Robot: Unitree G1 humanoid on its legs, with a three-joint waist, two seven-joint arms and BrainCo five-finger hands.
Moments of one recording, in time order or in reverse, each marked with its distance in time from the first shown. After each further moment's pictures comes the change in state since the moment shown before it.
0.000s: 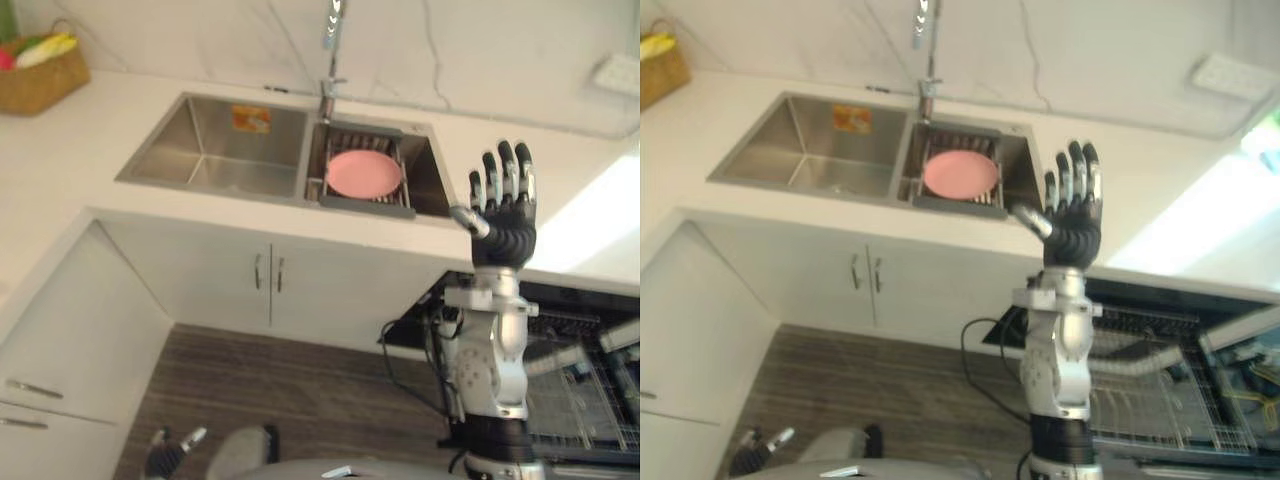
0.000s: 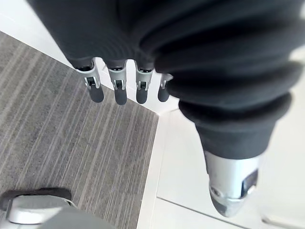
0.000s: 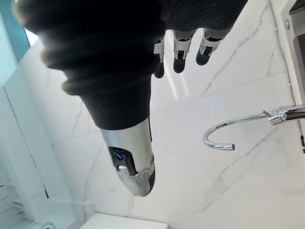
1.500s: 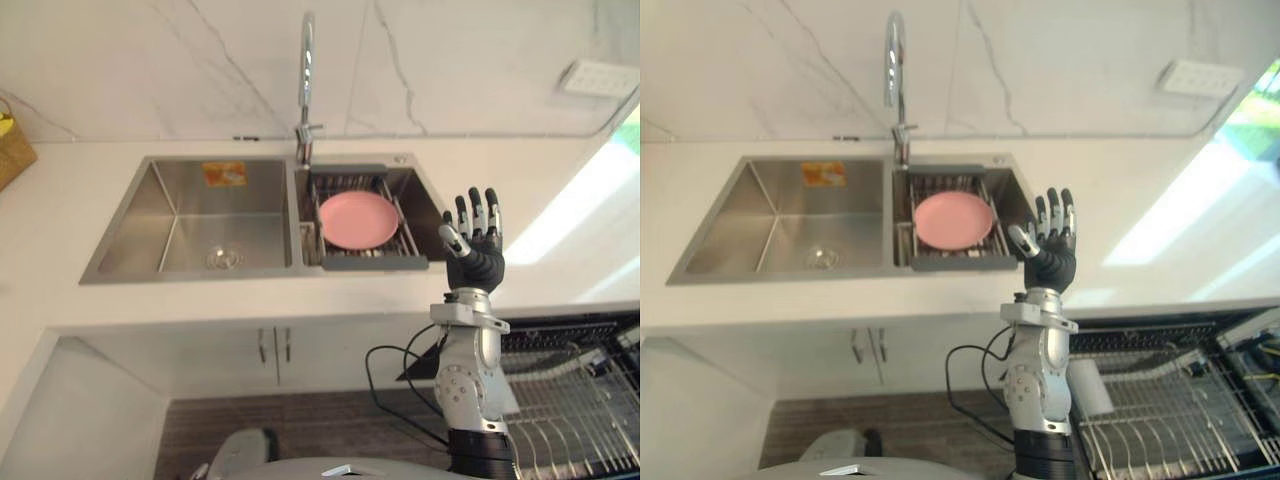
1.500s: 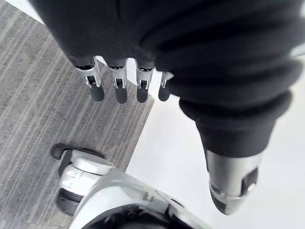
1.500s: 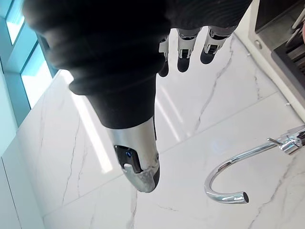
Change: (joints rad) left arm 0.096 -0.078 0.103 0.040 -0.174 0.058 -0.141; right arm 0.034 0.094 0.032 0.060 0.118 0.051 -0.038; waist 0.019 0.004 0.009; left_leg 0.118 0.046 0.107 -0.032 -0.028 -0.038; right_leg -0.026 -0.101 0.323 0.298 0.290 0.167
